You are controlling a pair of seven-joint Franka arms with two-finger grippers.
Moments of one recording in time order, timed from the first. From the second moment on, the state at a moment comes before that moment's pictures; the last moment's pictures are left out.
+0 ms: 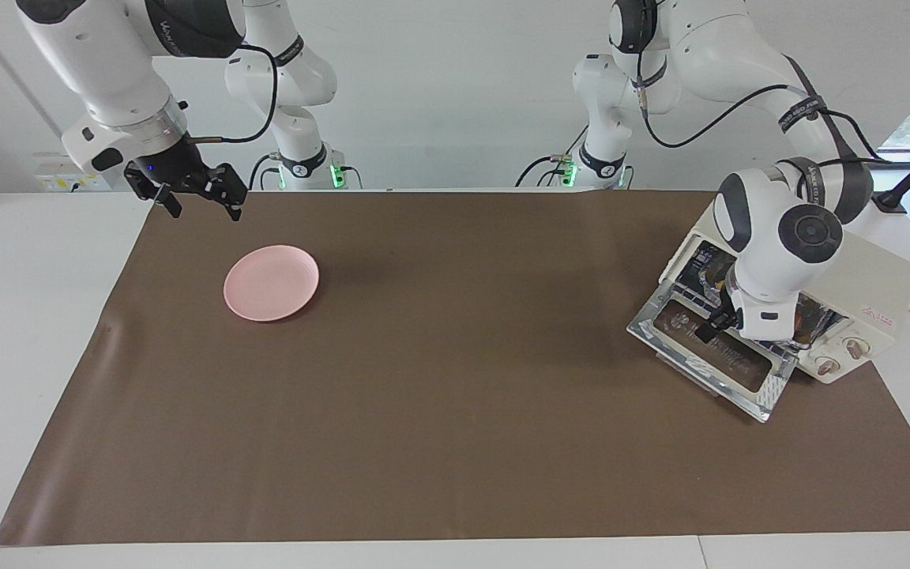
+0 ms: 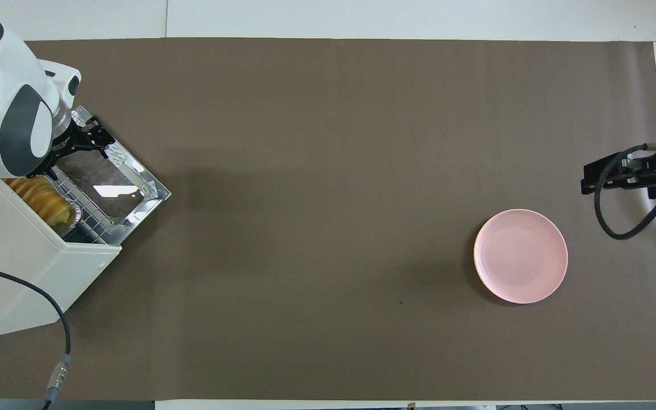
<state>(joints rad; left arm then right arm) -0.49 0.40 0.47 -1.57 0.05 1.73 -0.48 -0.05 -0.02 0.05 -1.63 0.00 1.52 0.10</state>
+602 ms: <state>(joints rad) -0.49 0.20 0.49 -1.55 0.05 1.58 -0.19 -0.05 -0.02 0.05 -1.63 0.00 1.52 0.10</state>
